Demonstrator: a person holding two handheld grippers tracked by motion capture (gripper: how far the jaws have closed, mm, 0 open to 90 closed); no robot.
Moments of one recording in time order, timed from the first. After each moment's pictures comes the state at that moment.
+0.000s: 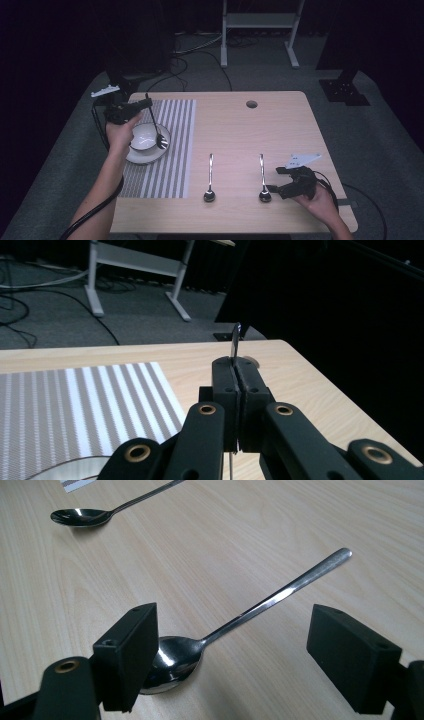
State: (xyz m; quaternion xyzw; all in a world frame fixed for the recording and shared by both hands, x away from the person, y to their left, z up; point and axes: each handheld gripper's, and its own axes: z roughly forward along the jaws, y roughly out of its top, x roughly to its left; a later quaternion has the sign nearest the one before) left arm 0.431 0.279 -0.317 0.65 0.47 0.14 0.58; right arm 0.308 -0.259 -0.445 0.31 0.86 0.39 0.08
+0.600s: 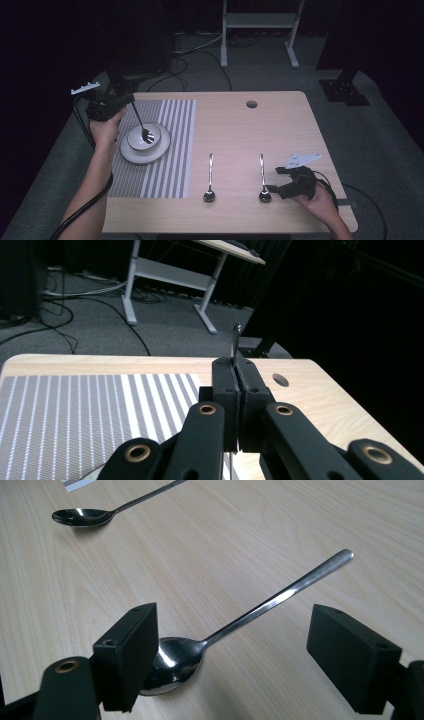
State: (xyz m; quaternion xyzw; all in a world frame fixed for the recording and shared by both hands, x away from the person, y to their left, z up) left arm 0.429 0.316 -0.308 0.62 0.51 0.18 0.57; right arm 0.309 -0.258 -0.445 0.31 0.86 0.39 0.08
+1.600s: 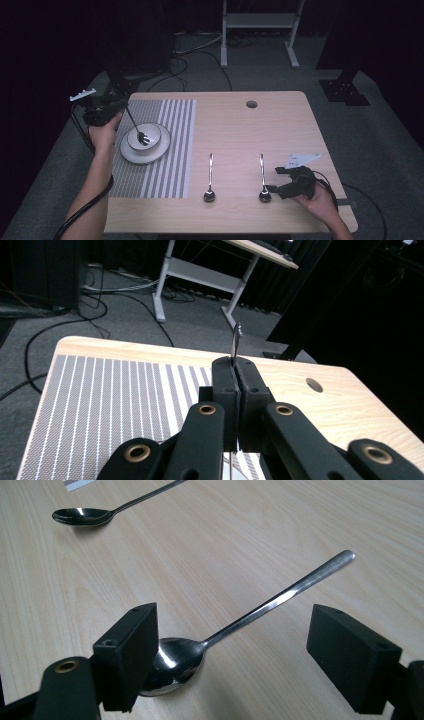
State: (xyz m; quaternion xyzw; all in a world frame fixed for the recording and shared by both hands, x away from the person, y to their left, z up) left arm 0.432 0.334 -0.334 0.60 0.55 0.21 0.54; right arm 0.309 -0.257 -0.445 0.31 0.87 0.39 0.08
